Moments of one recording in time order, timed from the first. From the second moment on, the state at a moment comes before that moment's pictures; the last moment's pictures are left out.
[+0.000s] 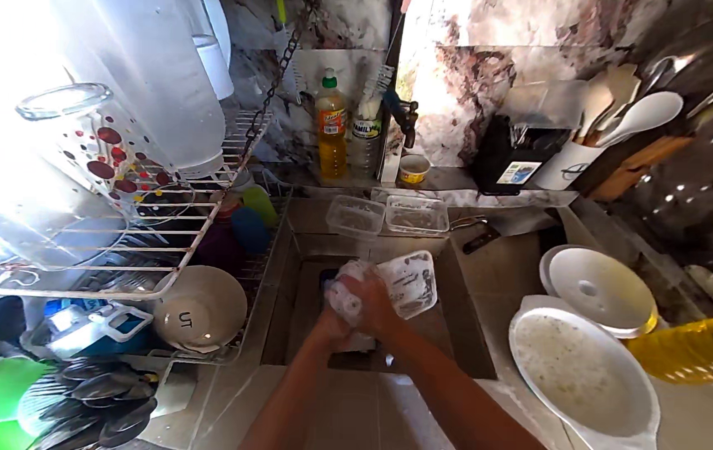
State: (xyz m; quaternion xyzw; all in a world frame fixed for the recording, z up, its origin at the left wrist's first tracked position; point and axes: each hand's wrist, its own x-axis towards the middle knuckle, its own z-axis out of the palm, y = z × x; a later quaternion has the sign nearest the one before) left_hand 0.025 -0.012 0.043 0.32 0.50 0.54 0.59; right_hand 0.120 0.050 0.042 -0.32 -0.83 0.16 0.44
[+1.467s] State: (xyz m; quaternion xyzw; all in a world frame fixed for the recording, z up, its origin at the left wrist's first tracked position) left_hand 0.067 -0.001 0.013 0.58 0.60 0.33 0.44; right_hand 0.158 0.049 -0.004 -0.51 -0.46 0.58 0.44
